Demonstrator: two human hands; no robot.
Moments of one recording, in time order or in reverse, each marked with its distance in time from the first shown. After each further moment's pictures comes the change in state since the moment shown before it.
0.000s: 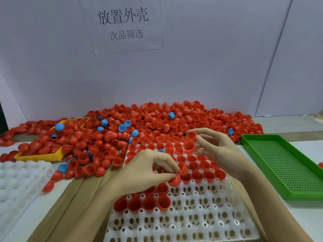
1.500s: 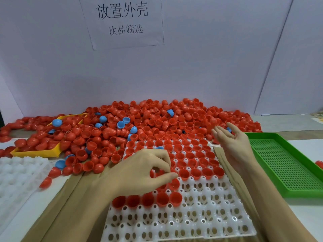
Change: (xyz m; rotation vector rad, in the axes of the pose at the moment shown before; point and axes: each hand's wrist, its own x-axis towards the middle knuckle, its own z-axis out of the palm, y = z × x) left_hand -0.011 0.009 -0.004 0.323 -0.061 0.142; right_hand 0.013 0.031 -0.034 0.273 0.553 0.087
